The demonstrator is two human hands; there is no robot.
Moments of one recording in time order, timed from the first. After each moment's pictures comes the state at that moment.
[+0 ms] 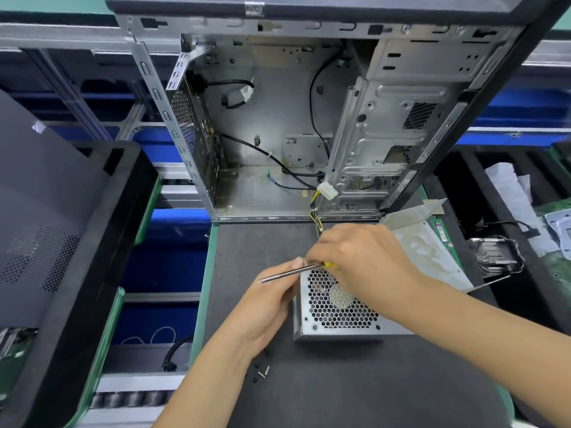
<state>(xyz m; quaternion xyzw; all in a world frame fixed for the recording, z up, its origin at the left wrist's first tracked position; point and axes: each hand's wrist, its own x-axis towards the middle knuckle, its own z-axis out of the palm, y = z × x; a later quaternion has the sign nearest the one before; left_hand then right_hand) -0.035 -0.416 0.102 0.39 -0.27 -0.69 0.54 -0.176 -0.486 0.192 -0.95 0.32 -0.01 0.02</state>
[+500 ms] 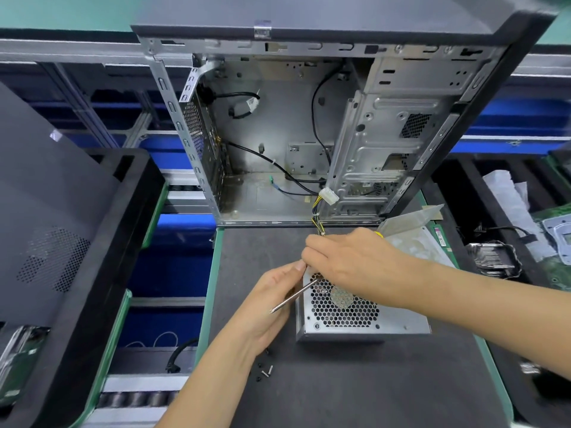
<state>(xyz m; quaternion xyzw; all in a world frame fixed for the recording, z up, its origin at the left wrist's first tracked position) -0.034 -0.411 0.115 0.40 -0.28 -0.70 0.53 -0.178 -0.495 0.191 -0.98 0.13 -0.02 -0.13</state>
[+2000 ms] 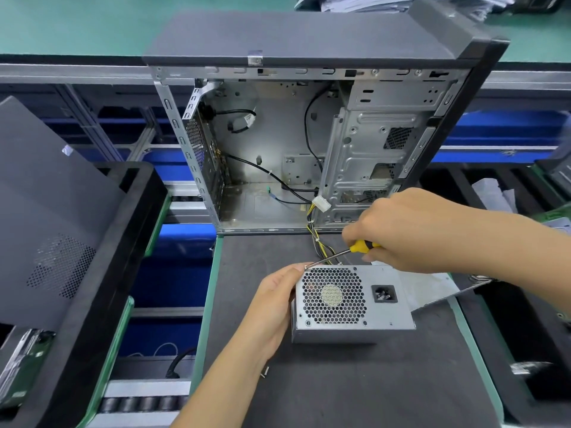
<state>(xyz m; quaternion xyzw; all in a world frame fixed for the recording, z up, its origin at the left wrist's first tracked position) -0.054 -0.411 0.123 0.53 -0.25 -0.64 0.50 -0.207 -0.509 0.278 -0.94 0.23 0.21 -0.10</state>
